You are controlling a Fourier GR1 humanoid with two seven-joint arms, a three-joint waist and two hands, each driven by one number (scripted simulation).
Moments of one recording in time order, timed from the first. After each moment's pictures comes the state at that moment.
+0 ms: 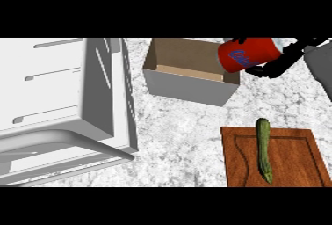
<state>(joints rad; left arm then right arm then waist) -0.21 0.52 0.20 -1.28 0.08 -0.10 0.03 -1.01 -0.59 0.27 -0.87 0.17 0.41 -0.69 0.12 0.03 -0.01</state>
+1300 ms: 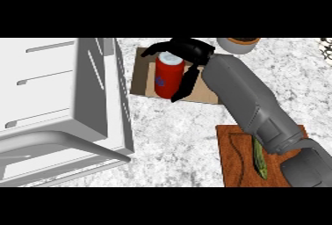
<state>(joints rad) -0.16 0.55 0.19 -1.30 0.12 -0.05 0.02 -1.25 -0.13 0.40 -0.39 0.37 0.26 -0.61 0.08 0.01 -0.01</state>
